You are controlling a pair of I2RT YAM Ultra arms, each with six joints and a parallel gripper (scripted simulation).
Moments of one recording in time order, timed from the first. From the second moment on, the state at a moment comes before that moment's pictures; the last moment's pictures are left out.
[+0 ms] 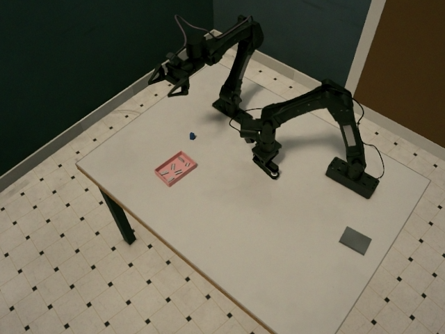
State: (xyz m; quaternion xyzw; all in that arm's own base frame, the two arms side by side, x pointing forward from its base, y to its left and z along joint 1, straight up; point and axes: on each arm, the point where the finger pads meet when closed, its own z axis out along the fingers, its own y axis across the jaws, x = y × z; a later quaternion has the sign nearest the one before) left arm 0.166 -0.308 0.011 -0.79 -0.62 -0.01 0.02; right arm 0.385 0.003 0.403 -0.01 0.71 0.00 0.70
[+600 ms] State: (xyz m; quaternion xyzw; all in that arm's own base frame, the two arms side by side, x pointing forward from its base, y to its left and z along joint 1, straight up) left arm 0.164 -0.306 0.011 -0.54 -0.84 -0.01 0.02; right arm 0.385 0.003 0.403 -0.01 0.71 0.00 0.70
